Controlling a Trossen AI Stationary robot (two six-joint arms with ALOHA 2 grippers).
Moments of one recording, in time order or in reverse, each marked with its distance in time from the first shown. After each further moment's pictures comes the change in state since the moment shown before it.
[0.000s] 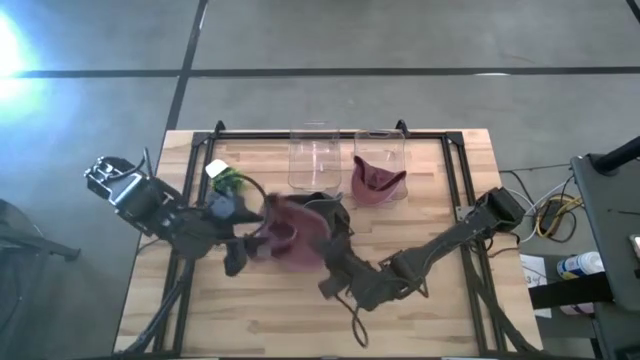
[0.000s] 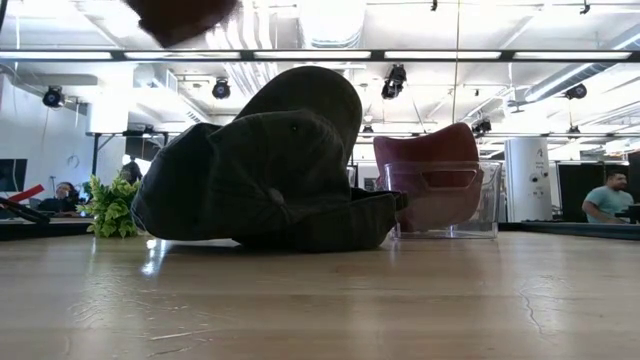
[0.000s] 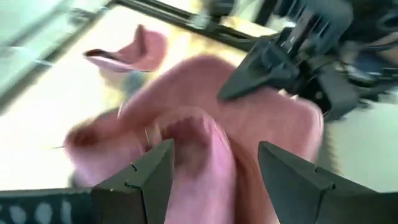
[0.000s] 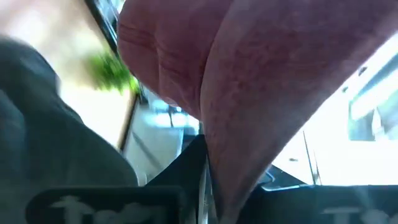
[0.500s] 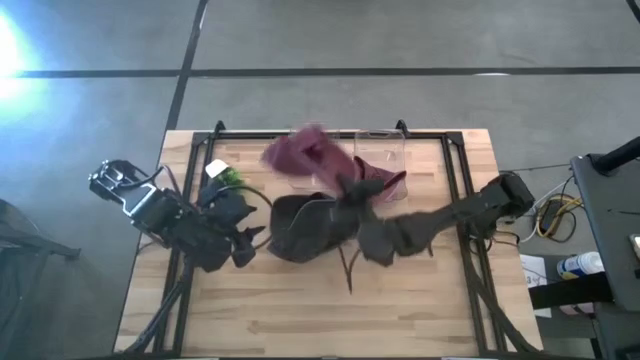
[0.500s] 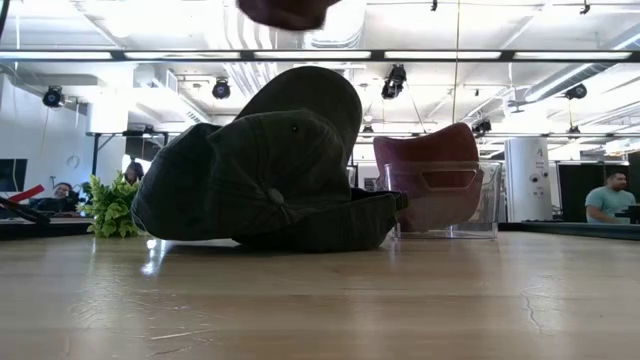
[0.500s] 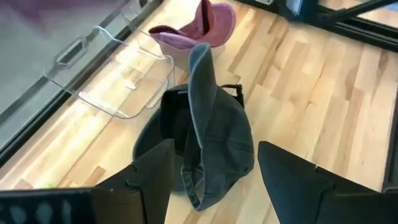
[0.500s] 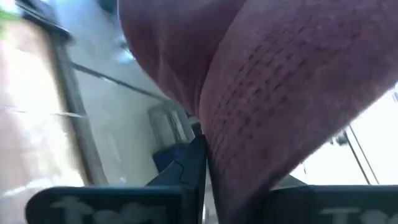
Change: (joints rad) left arm -0.006 0.002 -0.123 -0.150 -0.126 -0.138; right arm -0.164 -0.134 -0.004 0.000 0.284 0.281
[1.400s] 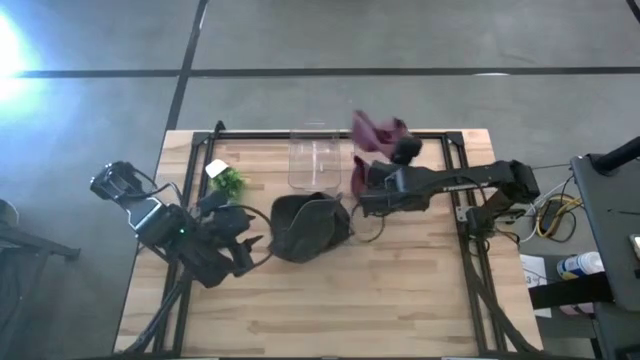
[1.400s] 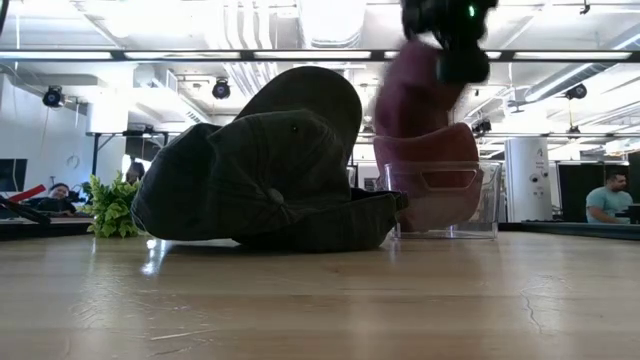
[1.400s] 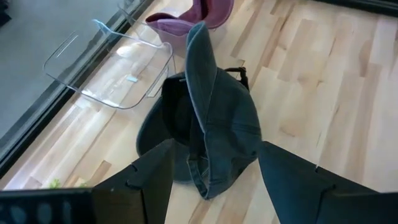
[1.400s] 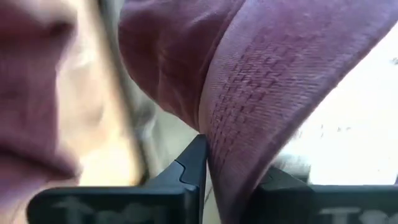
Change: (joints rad) left arm -0.064 -0.005 -0.108 0.008 -0.029 -0.030; right arm -0.311 -0.086 -0.041 -1.636 -0.322 1.313
